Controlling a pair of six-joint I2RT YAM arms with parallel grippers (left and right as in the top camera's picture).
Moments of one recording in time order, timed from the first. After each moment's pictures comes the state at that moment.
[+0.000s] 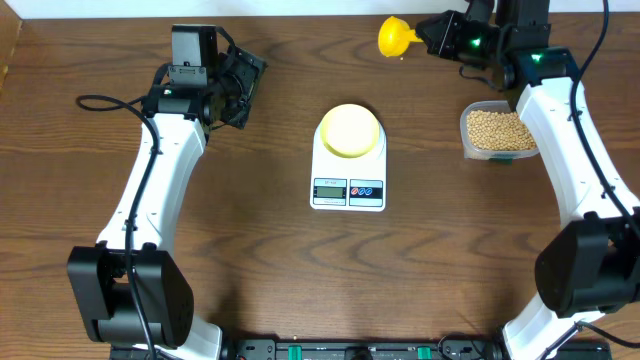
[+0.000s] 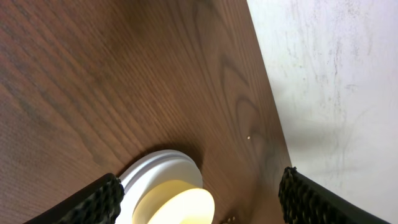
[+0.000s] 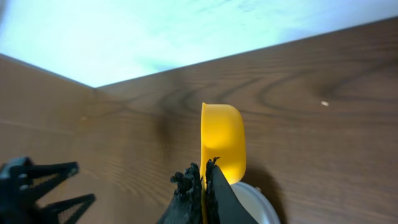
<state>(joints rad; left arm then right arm) -0.07 1.71 1.44 -0.58 0.25 -1.19 0.12 1.85 1.69 -0.44 -0.52 0.46</state>
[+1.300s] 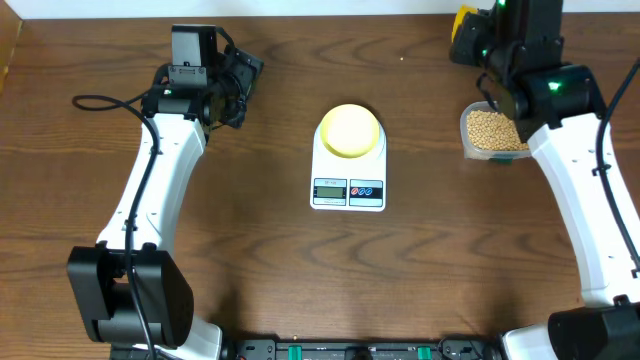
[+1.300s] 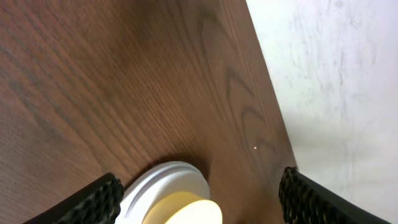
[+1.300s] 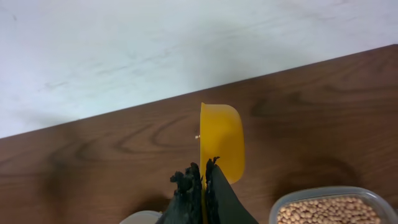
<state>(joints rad) -0.07 1.71 1.44 -0.58 0.20 -1.17 0.23 1.63 1.69 -0.62 0.17 0.35</state>
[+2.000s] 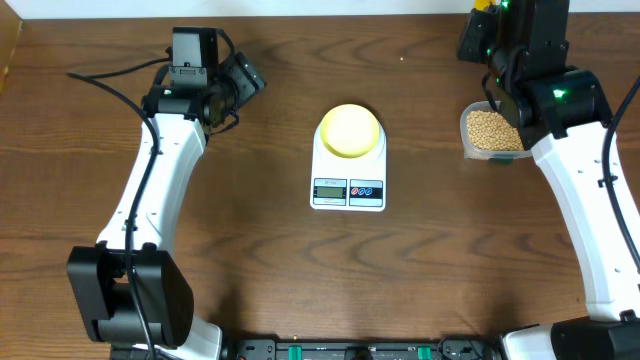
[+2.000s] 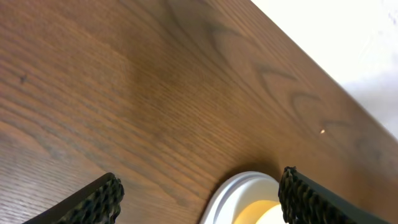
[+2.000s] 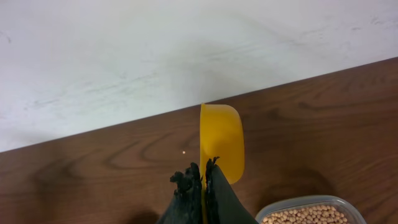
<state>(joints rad) -0.07 1.71 1.44 -0.61 0.10 -0.69 0.24 1.59 1.69 -0.60 0.24 0.33</state>
